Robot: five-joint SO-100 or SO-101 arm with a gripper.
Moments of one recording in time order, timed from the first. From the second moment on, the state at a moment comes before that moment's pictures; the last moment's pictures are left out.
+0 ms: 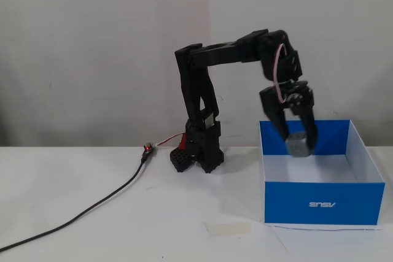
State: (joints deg) arm -64.3 93.5 79.0 91.2 7.8
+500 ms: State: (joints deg) arm -75.1 92.8 80.1 89.8 11.1
